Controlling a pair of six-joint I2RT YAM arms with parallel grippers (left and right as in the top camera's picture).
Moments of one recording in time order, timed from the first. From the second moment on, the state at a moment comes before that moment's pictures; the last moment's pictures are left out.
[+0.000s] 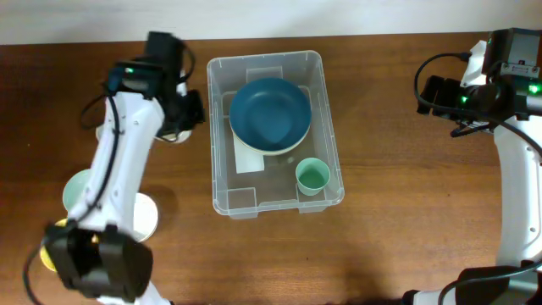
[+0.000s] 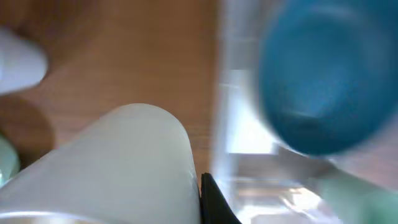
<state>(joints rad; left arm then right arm) -0.15 1.83 1.80 -1.25 -0.01 -0.34 -0.20 1.61 1.70 -1.15 -0.07 0.13</state>
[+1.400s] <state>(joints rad) -0.38 1.92 1.90 -1.33 -0.05 -0.54 -0.20 1.61 1.70 -1.16 -0.07 0.13</state>
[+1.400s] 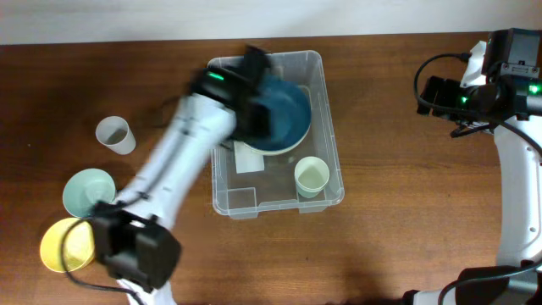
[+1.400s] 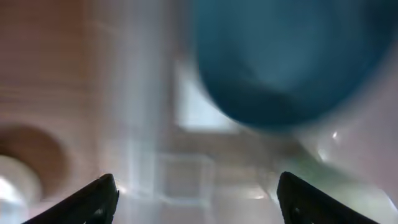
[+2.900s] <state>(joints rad) -0.04 2.25 2.63 -1.68 0.02 -0.26 -0.20 1.62 1.70 -1.17 -0.07 0.13</state>
